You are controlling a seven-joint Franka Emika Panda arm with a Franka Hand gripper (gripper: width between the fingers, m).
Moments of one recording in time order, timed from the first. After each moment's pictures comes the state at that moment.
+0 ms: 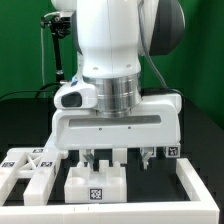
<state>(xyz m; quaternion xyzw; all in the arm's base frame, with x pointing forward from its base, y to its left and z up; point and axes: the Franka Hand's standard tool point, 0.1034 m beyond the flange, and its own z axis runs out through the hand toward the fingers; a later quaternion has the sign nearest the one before) 0.583 0.021 0.035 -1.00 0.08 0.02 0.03</state>
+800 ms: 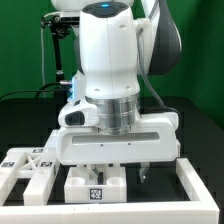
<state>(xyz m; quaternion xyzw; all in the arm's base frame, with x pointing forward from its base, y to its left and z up) 0.566 0.025 0.007 -1.00 0.06 0.01 0.03</state>
